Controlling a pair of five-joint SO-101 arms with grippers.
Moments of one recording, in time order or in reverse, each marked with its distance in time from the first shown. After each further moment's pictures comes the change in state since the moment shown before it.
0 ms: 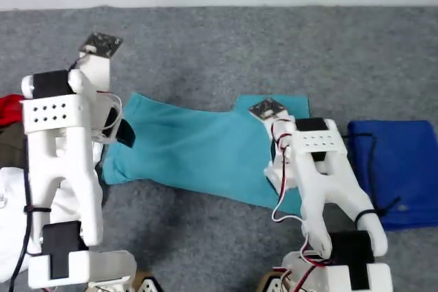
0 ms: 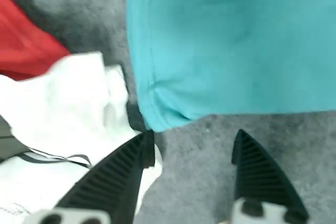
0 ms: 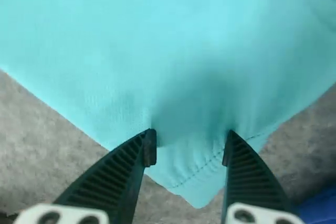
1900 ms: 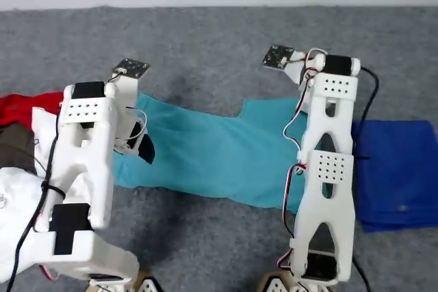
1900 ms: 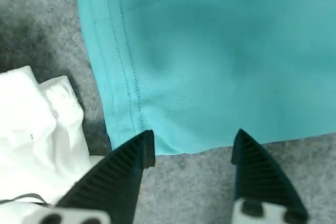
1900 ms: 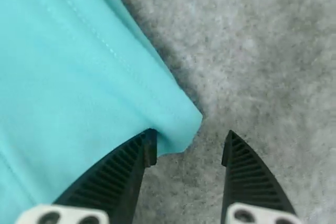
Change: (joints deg) left arm 4.9 8.0 11.7 -12.0 2.9; right arm 11.0 88.0 -130.9 26.7 41.8
